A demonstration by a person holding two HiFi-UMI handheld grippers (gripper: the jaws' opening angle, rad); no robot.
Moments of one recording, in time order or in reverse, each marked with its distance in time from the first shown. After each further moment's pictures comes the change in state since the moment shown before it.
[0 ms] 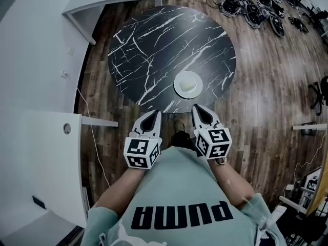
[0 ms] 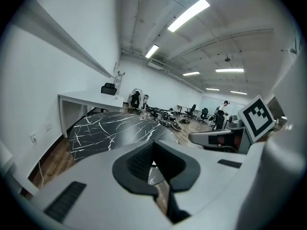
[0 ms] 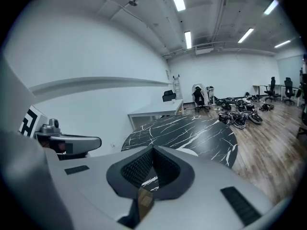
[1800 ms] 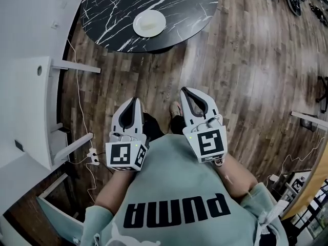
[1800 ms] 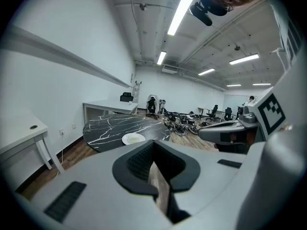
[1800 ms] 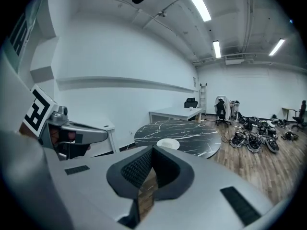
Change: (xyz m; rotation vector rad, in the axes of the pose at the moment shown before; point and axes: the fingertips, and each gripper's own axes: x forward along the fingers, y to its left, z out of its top) left arm -0.043 -0.241 -0.084 -0.008 -0.090 0.317; right arm -0.207 -0.108 -0.058 -0.309 -0.052 0.268
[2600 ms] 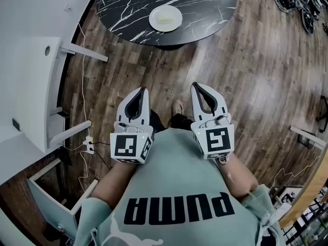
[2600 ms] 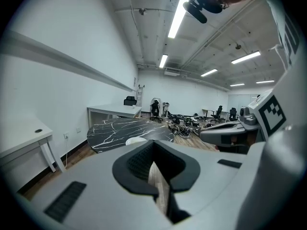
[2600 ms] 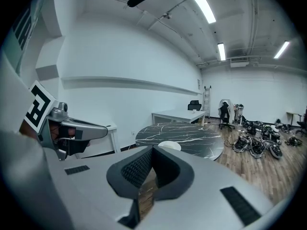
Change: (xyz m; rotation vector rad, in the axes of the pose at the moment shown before) left arm -0.003 0.000 0.007 0.008 -0.041 0.058; right arm 0.003 -0.002 -0.001 -0.042 -0.018 0.037
